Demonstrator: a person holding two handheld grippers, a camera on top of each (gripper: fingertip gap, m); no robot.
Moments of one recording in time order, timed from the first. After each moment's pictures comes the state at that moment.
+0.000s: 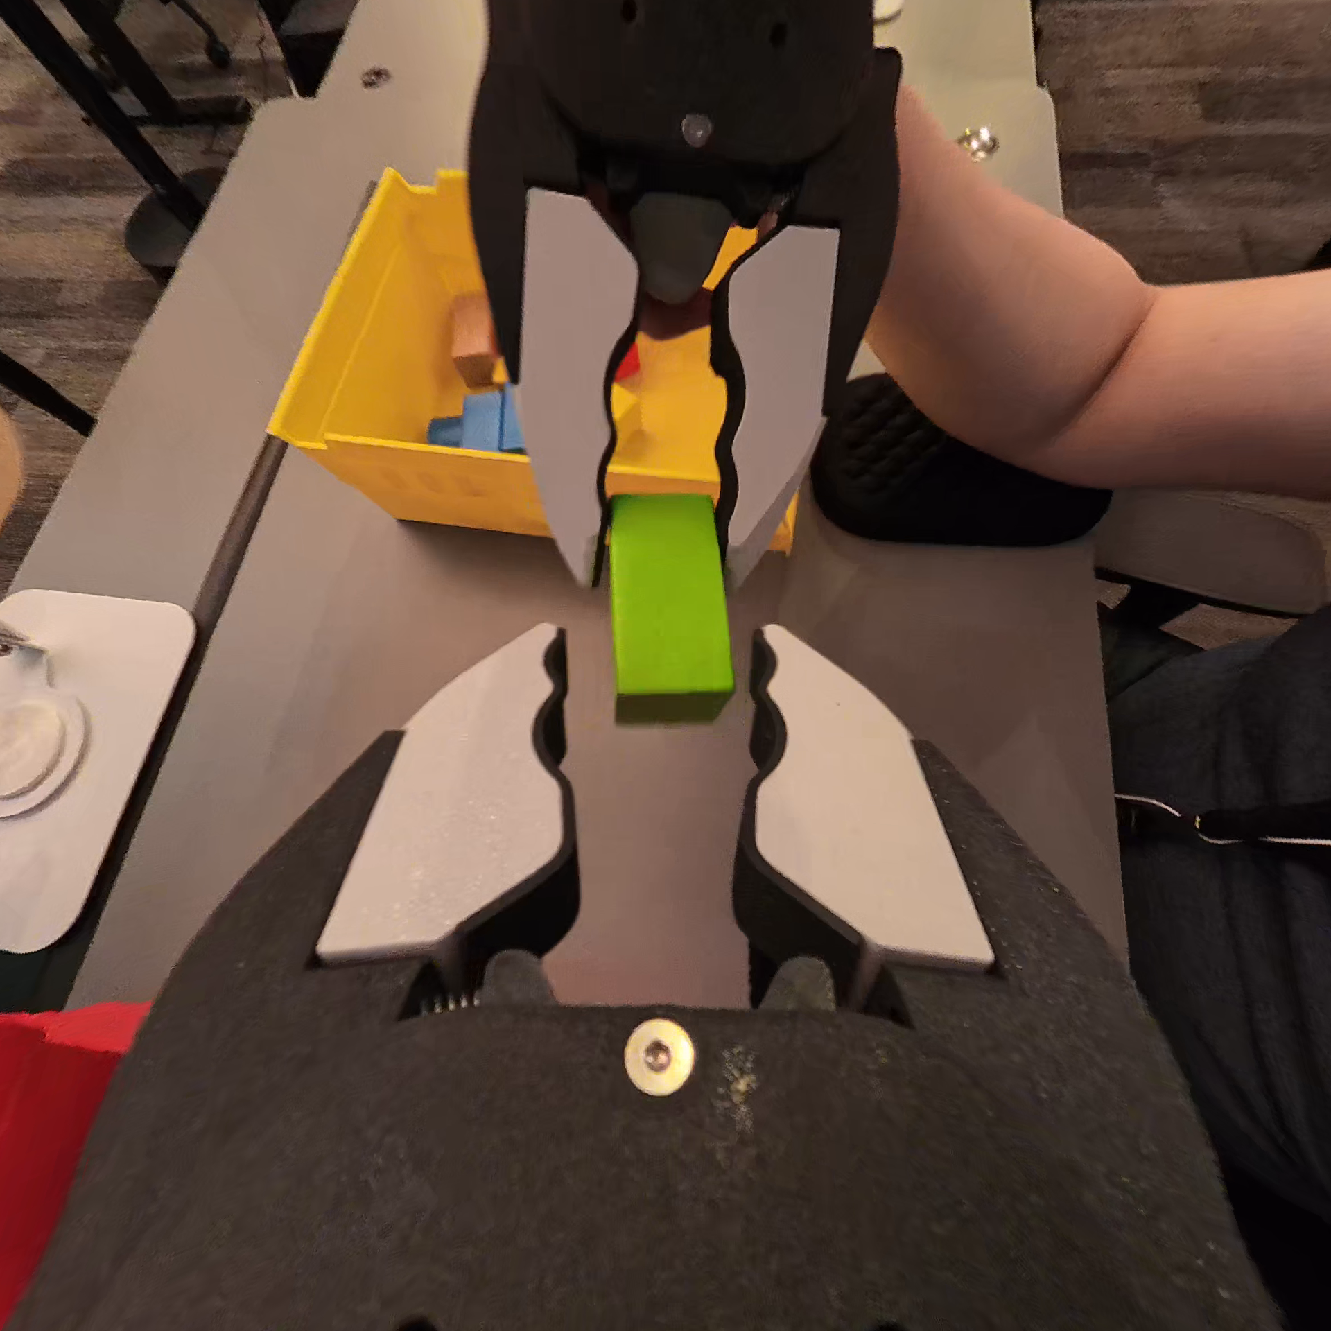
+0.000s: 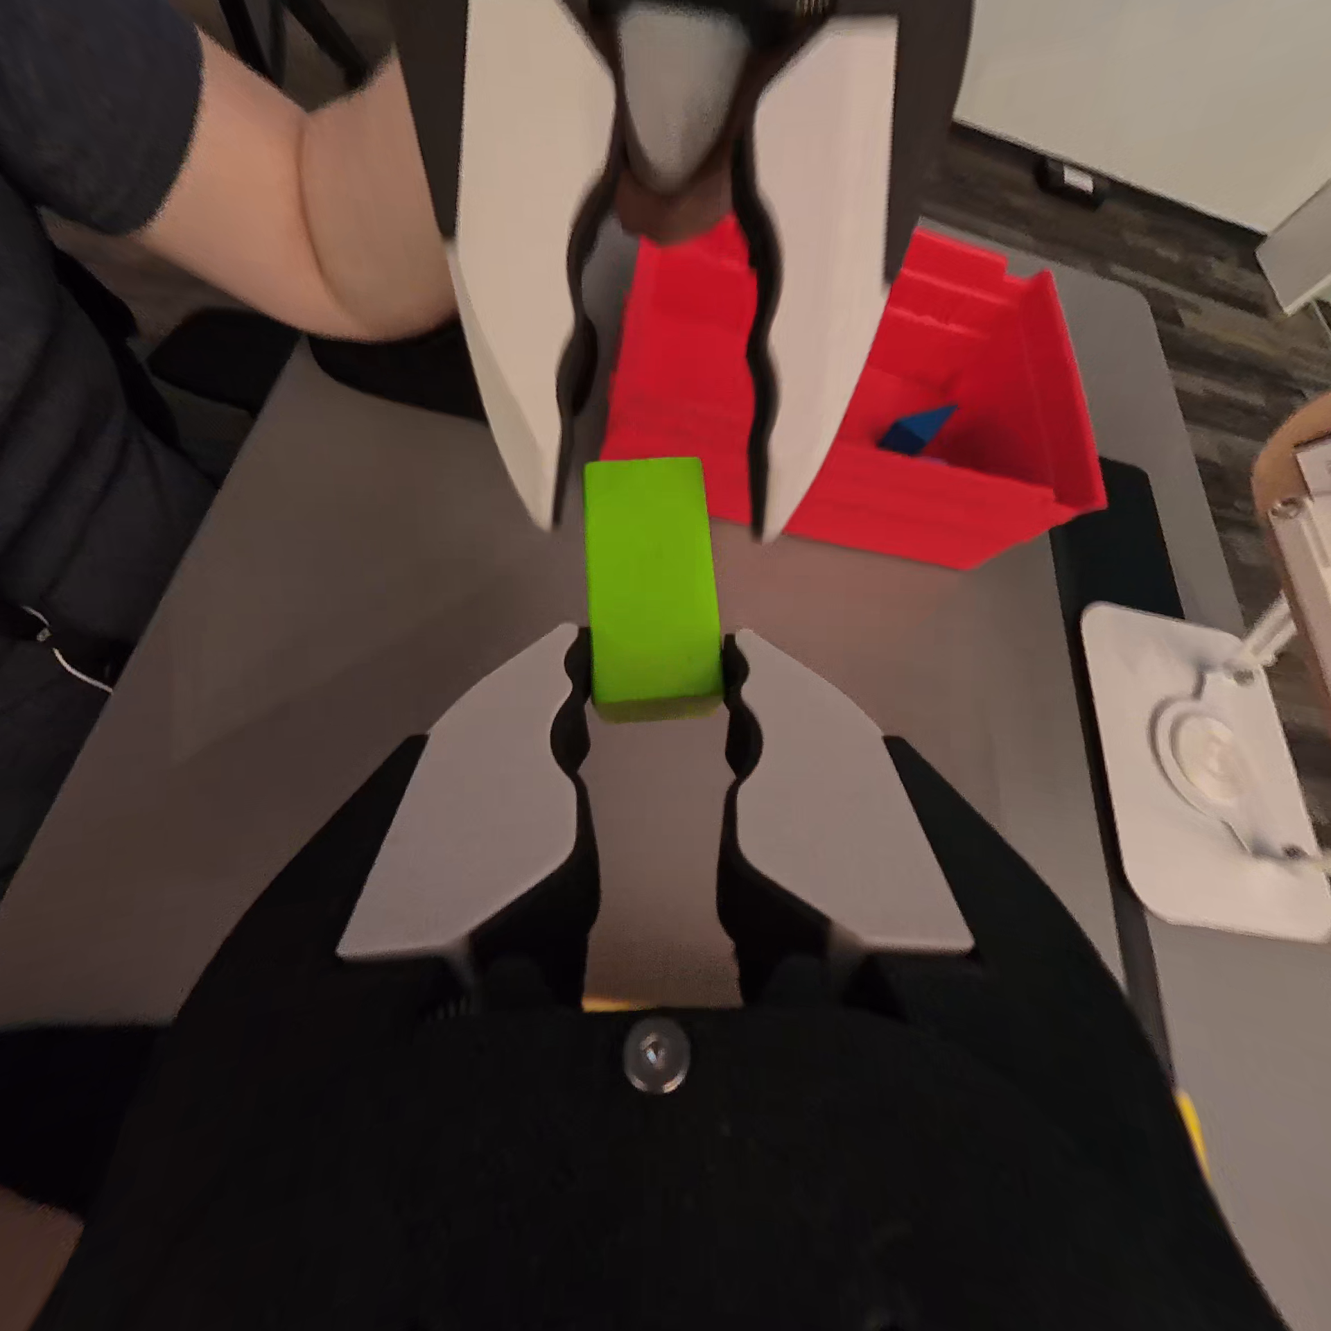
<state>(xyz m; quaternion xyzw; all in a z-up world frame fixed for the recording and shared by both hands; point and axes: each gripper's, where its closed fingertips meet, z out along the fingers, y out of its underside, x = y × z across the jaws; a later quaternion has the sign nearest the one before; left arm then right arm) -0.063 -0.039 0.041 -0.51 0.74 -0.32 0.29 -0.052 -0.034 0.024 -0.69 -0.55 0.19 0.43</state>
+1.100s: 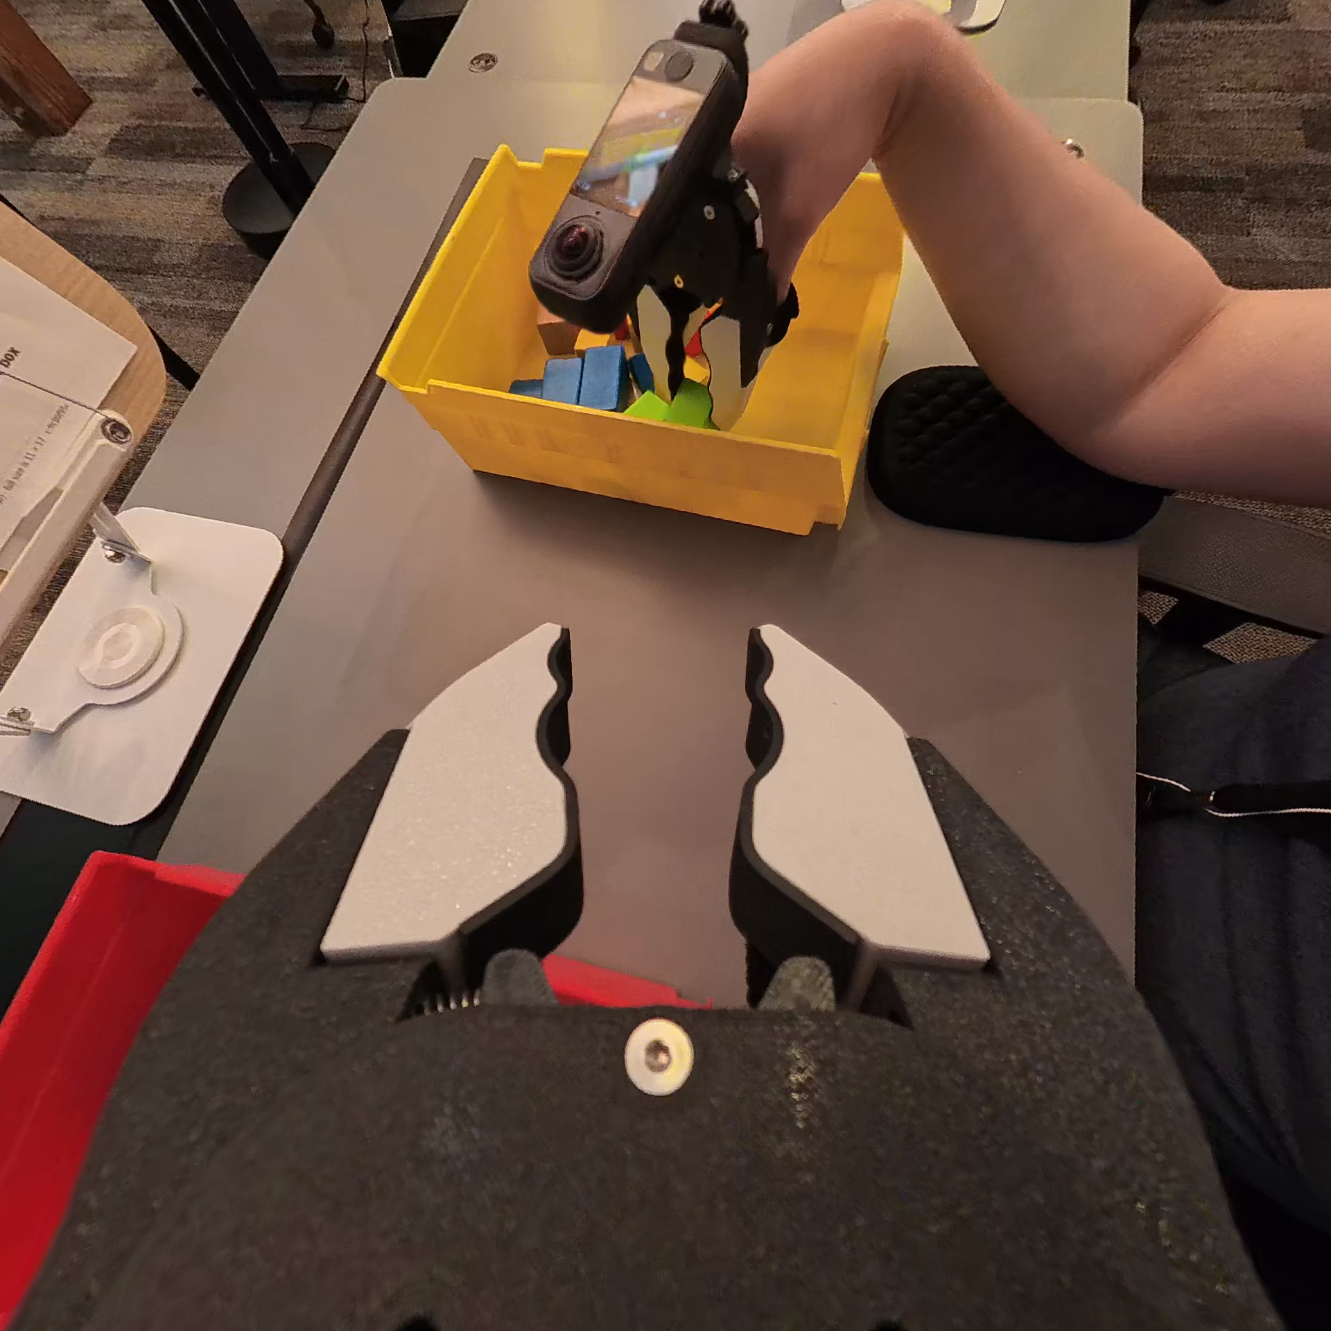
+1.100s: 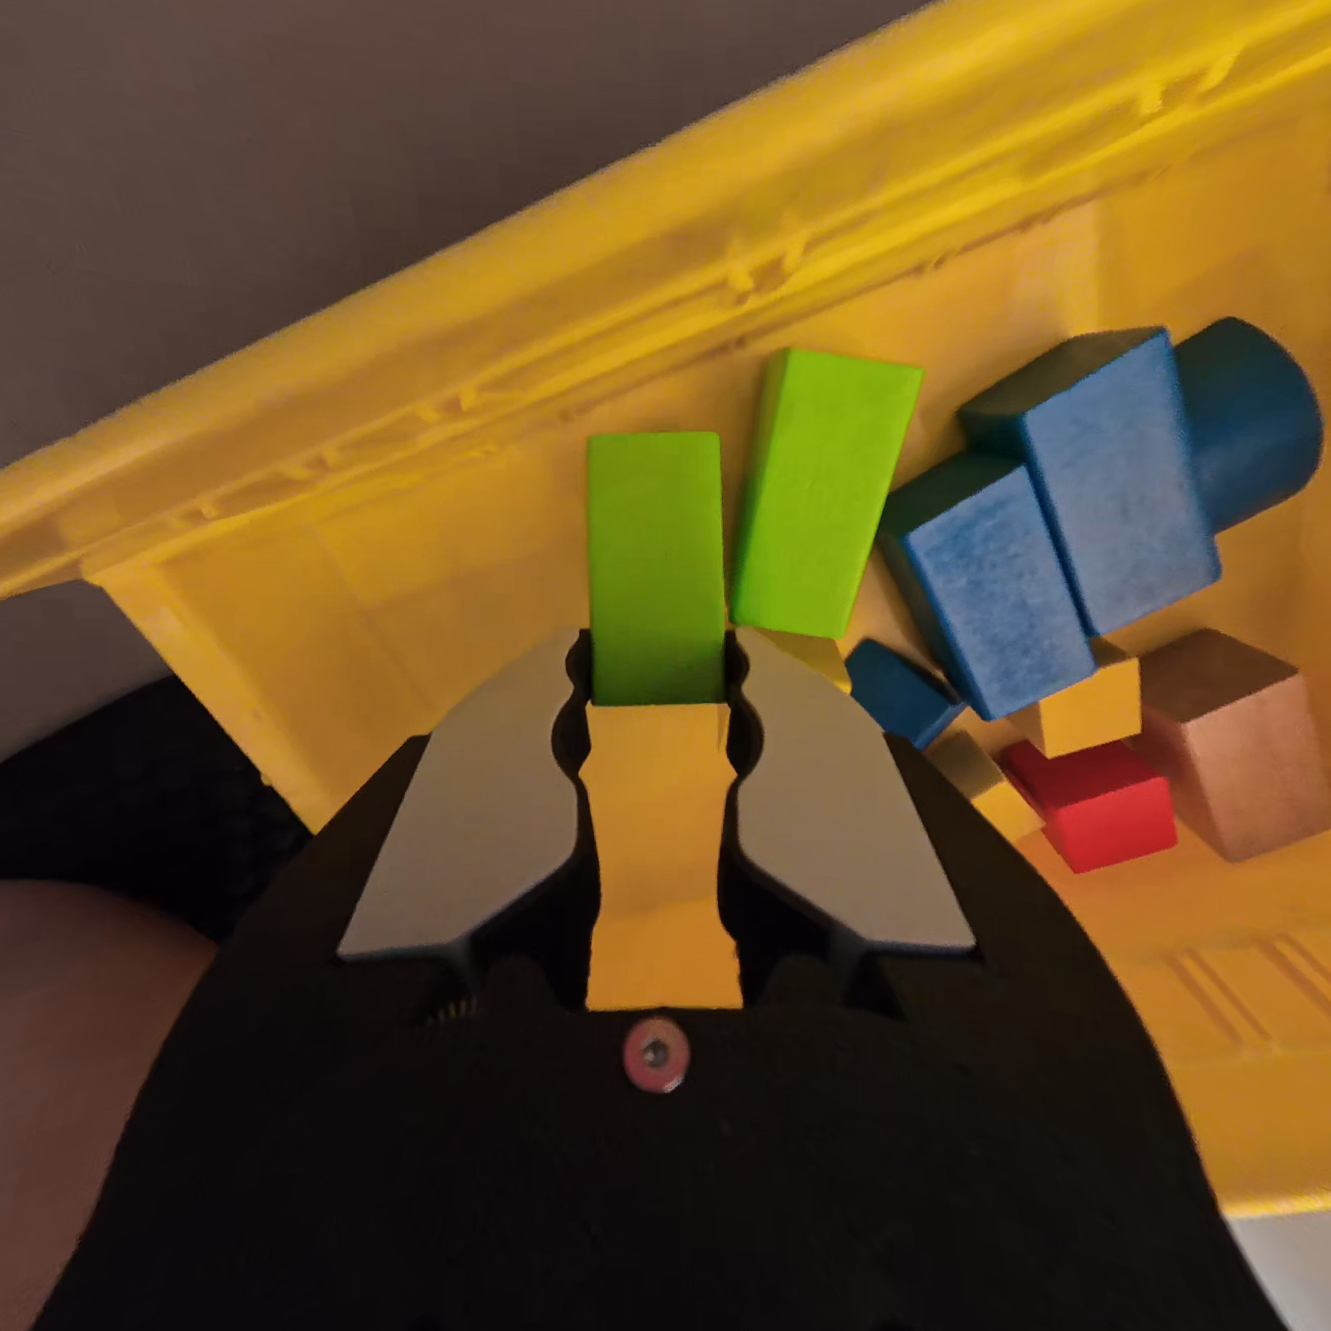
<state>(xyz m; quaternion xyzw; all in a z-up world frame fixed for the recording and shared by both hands) -0.092 -0.011 0.055 -0.55 0.72 -0.30 0.31 0.129 -0.060 -0.137 -0.93 -0.35 0.04 0.05</state>
